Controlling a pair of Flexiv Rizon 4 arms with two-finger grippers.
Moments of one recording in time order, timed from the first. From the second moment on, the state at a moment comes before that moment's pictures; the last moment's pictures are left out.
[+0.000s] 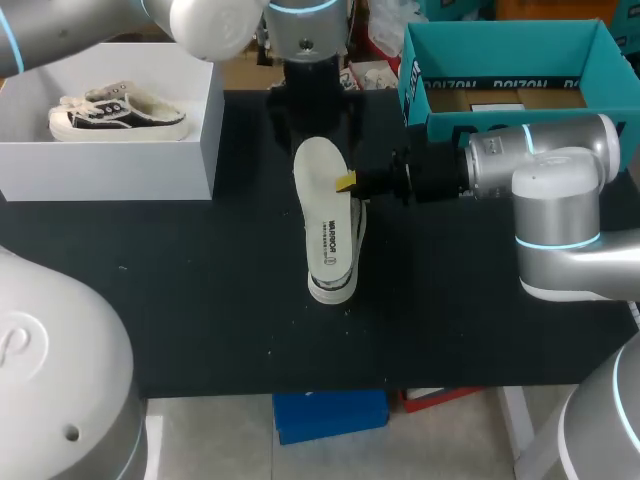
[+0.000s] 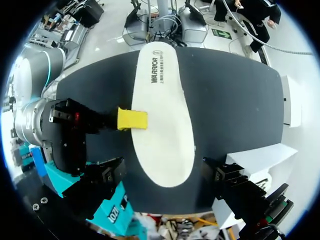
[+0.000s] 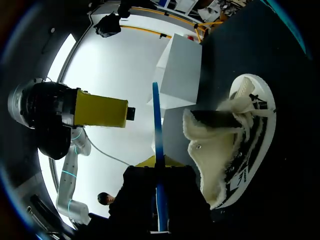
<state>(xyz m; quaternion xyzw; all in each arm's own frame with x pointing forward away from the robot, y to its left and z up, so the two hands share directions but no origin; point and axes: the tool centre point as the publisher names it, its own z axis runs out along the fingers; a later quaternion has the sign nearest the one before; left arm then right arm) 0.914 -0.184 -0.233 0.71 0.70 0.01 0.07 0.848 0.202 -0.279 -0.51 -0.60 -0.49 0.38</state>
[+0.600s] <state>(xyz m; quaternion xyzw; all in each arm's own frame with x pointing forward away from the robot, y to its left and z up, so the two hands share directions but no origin) 0.962 -0.174 -0.235 0.69 0.71 0.00 0.10 0.848 0.202 -0.279 -0.51 -0.60 -0.49 0.38</state>
